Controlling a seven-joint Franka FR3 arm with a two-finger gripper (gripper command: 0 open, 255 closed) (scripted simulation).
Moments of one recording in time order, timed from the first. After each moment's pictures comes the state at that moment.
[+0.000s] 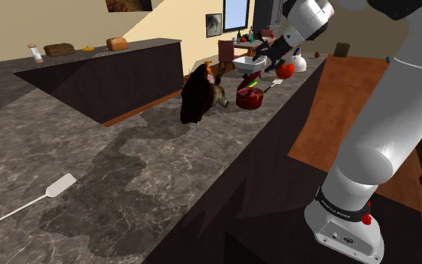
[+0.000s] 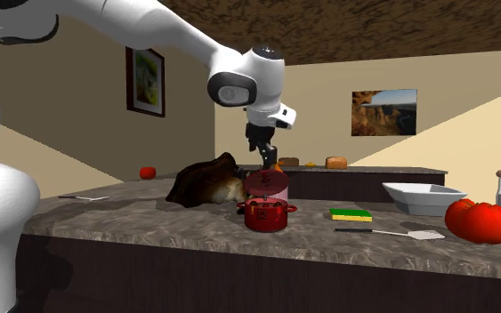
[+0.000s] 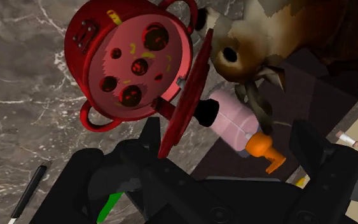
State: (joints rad) arm -0.08 -0.08 -0.73 -2.07 0.81 2.21 -0.43
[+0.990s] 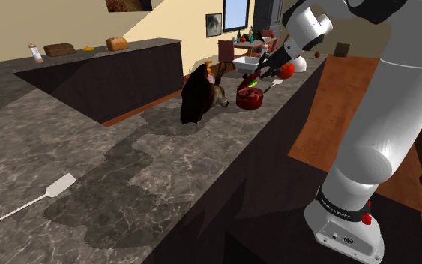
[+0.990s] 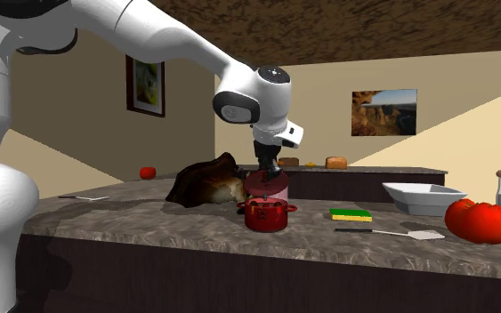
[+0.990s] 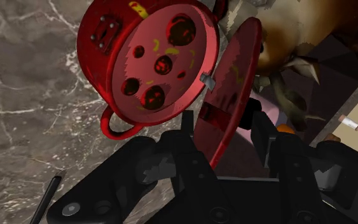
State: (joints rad) arm -0.09 0.02 -0.77 -2.09 0.99 2.23 -0.58
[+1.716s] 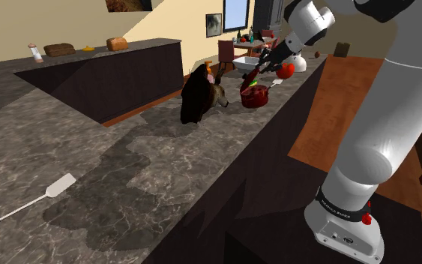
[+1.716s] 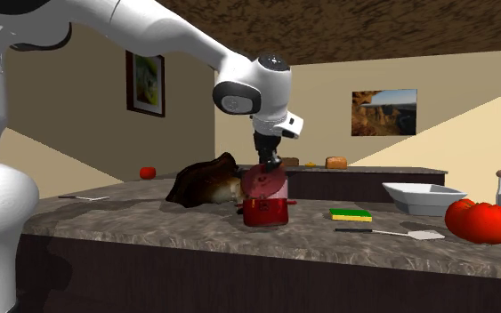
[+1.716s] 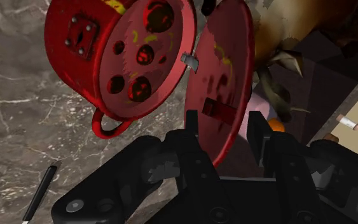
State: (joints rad) arm -0.09 -0.01 -0.77 -2.06 0.93 2.21 -0.51
